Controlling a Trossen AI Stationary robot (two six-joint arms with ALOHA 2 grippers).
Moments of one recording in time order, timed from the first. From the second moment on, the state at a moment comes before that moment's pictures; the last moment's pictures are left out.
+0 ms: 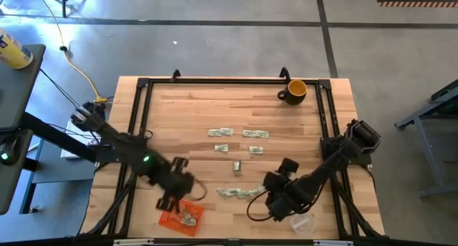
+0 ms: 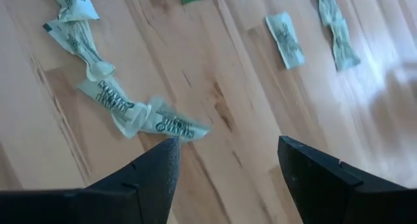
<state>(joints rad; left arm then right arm) -0.67 1.47 1.31 -1.02 -0.06 -0.47 0.68 1.82 1.36 -1.13 0.52 1.06</state>
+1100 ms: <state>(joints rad) -0.82 1.61 1.24 -1.00 -0.10 -0.58 0.63 1.82 1.36 -1.06 0.45 0.97</state>
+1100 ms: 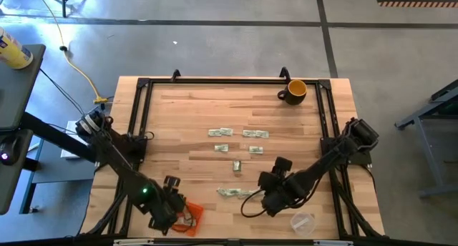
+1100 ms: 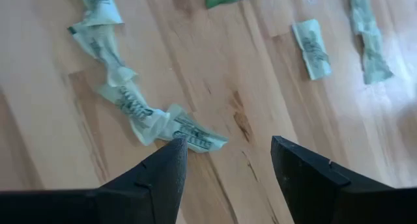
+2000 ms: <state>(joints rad) 0.25 1.59 1.07 -0.64 0.09 0.24 0.70 1.82 1.36 -1.30 0.41 1.41</state>
